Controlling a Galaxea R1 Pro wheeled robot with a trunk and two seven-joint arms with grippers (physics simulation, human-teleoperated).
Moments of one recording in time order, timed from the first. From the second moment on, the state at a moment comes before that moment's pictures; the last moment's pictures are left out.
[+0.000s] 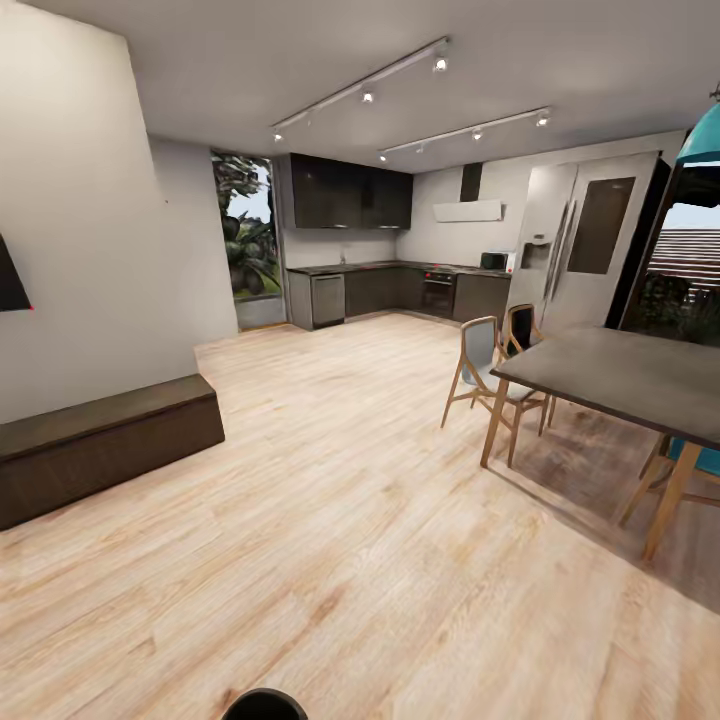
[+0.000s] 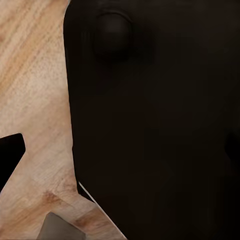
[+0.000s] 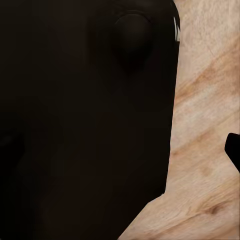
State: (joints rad) left arm 0.00 0.00 0.00 0.00 0.00 0.00 0.00; right arm 0.00 0.00 0.00 0.00 0.00 0.00 0.00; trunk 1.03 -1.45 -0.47
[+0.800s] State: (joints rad) left arm 0.00 -0.02 0.00 -0.01 0.00 0.00 0.00; right arm 0.00 0.03 0.00 0.00 0.01 0.00 0.00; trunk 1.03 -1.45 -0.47
